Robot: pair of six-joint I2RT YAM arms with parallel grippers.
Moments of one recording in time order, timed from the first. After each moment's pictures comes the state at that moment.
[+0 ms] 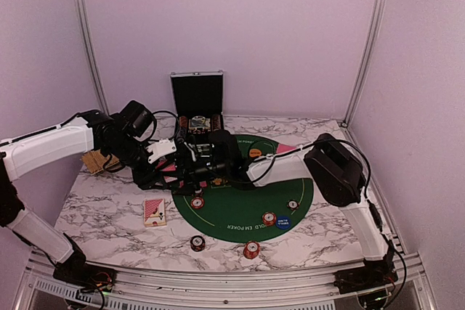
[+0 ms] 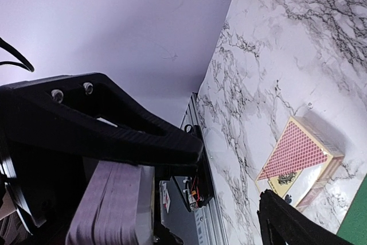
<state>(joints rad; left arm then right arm) -0.61 1.45 1.18 -0.86 0.17 0.56 0.94 2.35 1.63 0.56 -0.84 1.21</state>
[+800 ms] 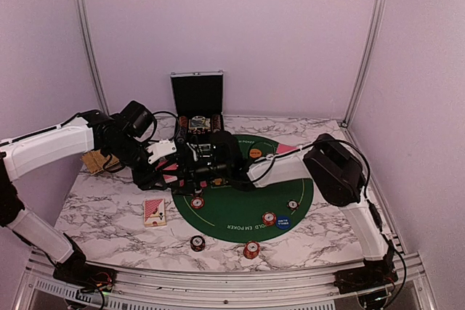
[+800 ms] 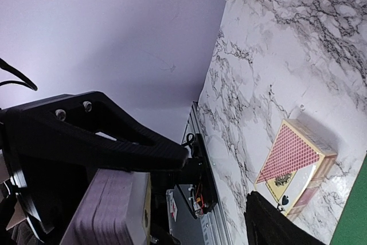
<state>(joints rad) -0.61 1.45 1.18 -0.87 0.17 0.56 0.93 2.36 1.62 0.59 -0.79 1.28</state>
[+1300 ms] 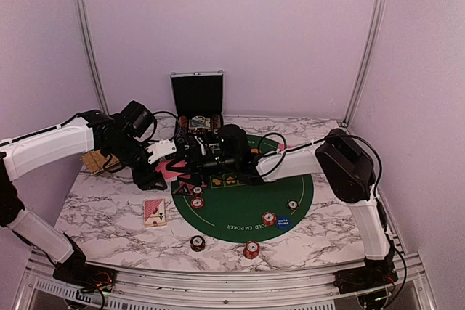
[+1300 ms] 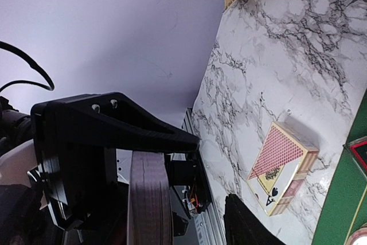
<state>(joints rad) -0.61 1.45 1.18 -0.87 0.16 0.56 0.90 2.27 1.55 0.54 -0.77 1.21</state>
